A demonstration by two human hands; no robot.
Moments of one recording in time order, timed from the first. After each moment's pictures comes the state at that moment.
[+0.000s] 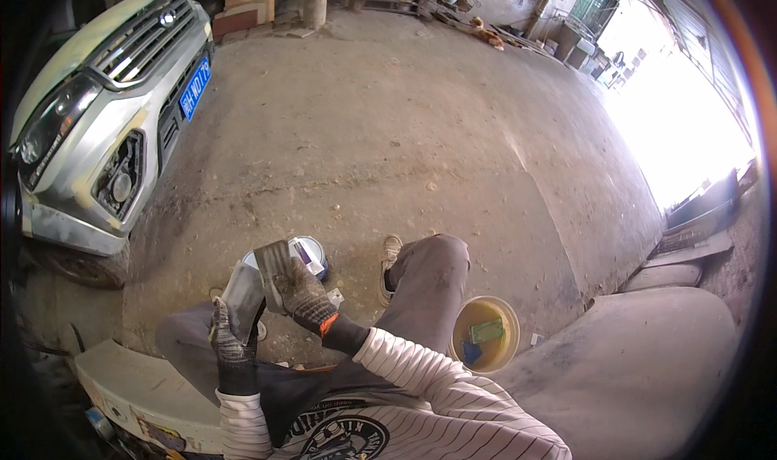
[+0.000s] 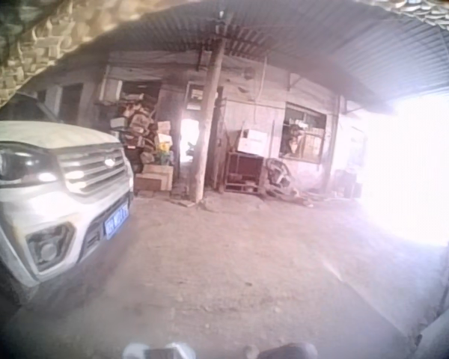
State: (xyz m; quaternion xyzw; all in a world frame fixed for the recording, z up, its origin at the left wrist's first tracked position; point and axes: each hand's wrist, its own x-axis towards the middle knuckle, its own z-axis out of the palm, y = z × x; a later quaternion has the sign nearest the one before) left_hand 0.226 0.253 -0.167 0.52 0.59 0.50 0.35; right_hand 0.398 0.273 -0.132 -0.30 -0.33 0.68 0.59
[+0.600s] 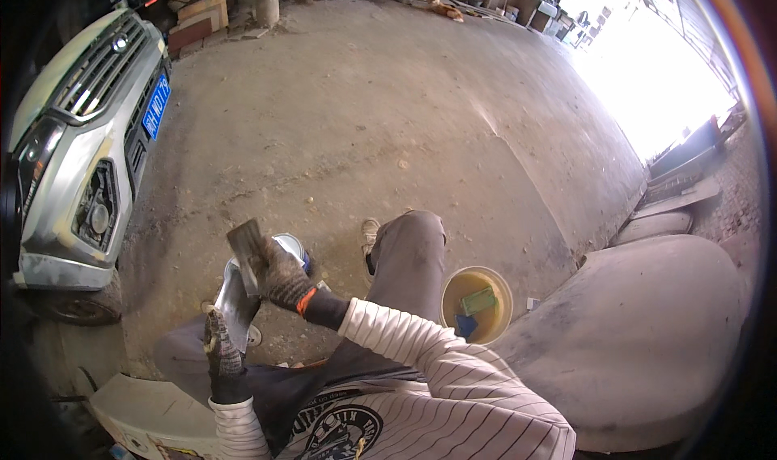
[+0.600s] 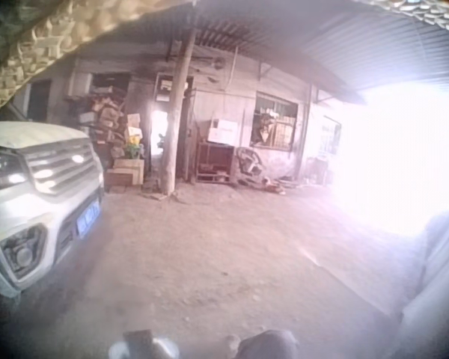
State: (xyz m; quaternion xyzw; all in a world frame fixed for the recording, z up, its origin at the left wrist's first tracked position) left_hand 0.227 0.261 -0.140 0.76 0.47 0.36 0.27; right_hand 0.424 0.290 -0.092 -0.55 -0.54 0.31 0.55
